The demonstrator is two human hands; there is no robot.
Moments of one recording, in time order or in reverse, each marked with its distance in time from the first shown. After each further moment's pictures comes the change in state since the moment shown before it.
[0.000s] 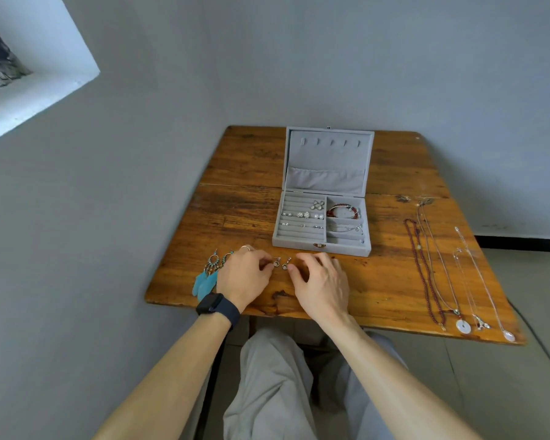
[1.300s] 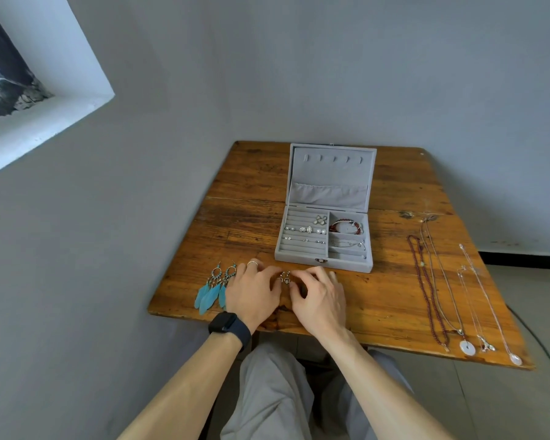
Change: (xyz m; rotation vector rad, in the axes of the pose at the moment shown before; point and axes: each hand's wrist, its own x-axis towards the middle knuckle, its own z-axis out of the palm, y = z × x) left_hand -0.011 0.013 0.012 0.181 0.067 0.005; right_hand 0.001 0.000 0.000 0.058 -0.047 -0.057
